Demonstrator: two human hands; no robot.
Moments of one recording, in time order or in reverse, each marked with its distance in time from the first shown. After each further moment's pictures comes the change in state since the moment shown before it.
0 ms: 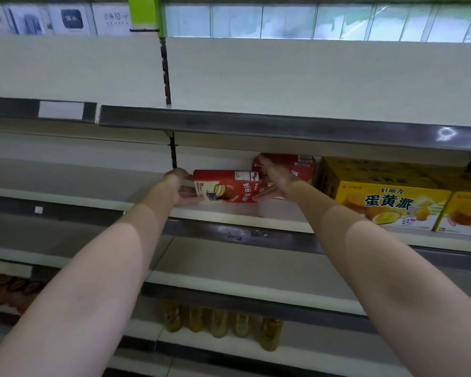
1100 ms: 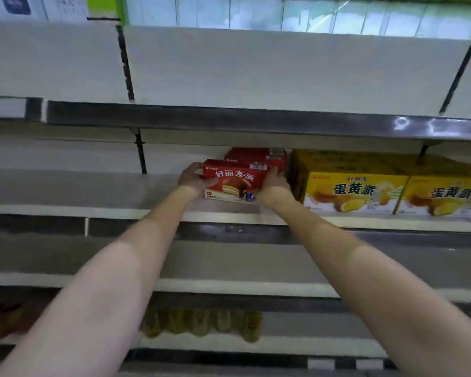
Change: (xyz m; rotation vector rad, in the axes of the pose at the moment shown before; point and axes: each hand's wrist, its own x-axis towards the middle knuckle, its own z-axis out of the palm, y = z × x) left_hand 0.007 -0.030 0.083 0.362 -0.220 0.316; right_hand -0.022 0.044 -0.024 -0.774 0.460 -0.046
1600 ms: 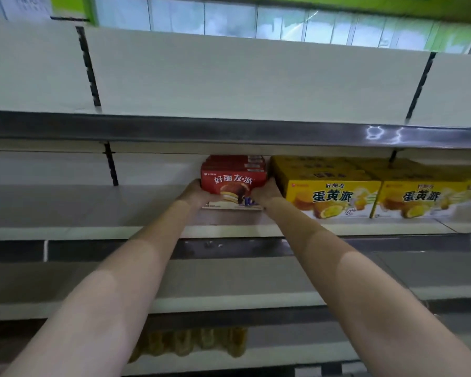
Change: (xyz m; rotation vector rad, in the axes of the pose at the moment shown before) left_hand 0.030 0.000 0.062 0.151 -0.190 0.033; right_hand 0.033 0.023 -0.010 0.517 0.012 0.222
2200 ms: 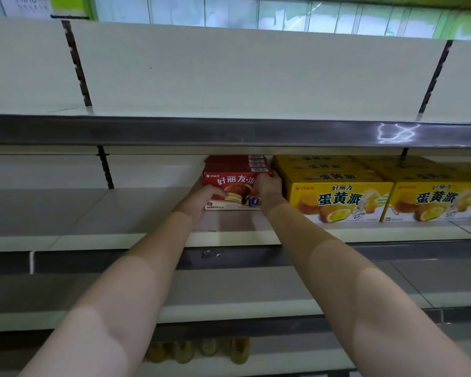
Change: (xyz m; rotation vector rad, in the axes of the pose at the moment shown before) left_hand 0.008 0.005 0.014 -0.398 -0.087 -0.046; right_hand 0.029 -0.006 0.005 0.590 0.119 0.110
